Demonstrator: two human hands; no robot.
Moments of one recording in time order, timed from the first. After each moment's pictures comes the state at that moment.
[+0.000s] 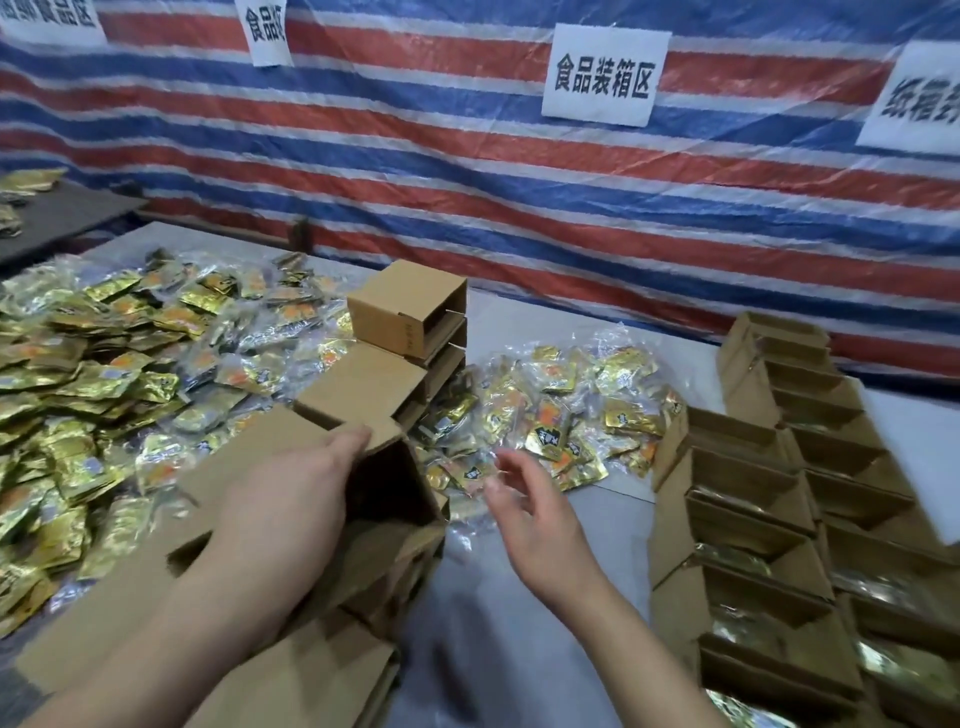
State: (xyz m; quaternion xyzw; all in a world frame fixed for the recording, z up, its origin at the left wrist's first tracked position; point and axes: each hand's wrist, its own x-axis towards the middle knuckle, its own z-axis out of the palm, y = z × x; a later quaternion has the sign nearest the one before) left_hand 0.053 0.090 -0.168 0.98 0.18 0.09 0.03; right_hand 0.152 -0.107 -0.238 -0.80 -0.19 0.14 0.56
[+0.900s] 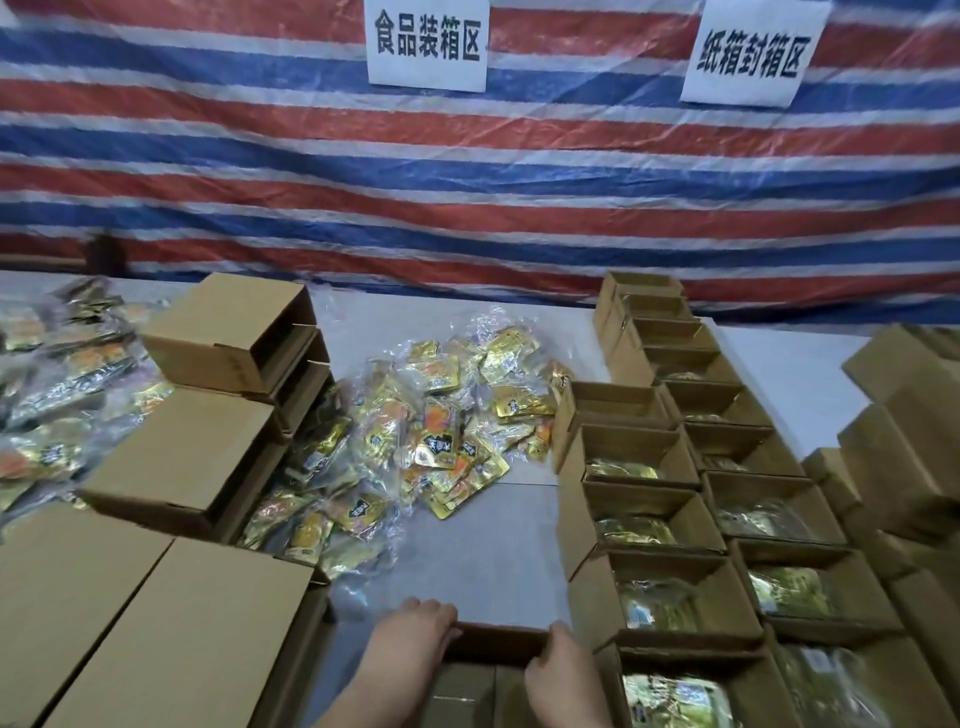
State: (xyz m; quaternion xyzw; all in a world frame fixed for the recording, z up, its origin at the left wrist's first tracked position) left_hand 0.181 -0.047 -0.377 0.98 -0.08 -0.19 0.07; right_hand 0.173 -0.226 -0.399 -0.90 0.20 0.24 0.30
